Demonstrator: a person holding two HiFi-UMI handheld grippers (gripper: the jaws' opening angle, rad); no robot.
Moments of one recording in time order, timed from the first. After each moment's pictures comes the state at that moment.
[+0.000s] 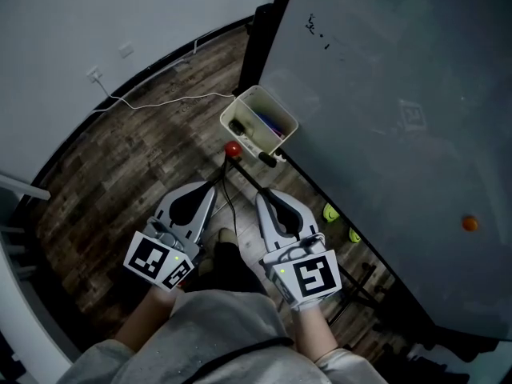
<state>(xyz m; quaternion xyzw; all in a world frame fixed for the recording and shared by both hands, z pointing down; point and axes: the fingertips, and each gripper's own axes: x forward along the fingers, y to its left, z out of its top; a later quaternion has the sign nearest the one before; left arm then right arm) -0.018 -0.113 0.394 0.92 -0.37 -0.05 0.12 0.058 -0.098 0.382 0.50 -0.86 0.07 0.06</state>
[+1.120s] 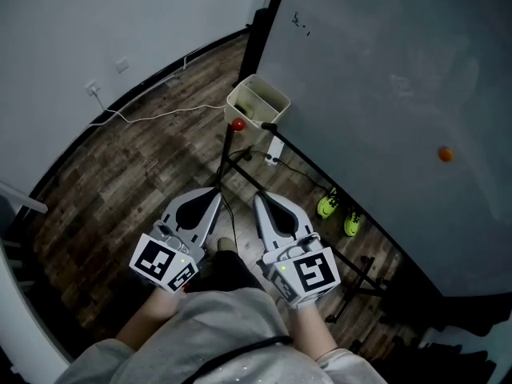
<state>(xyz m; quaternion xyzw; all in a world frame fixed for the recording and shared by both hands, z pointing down) -0.046 -0.011 0.367 0.94 -0.32 -0.07 0.10 0.017 0.004 0.359 0.52 -0.85 0.07 0.03</state>
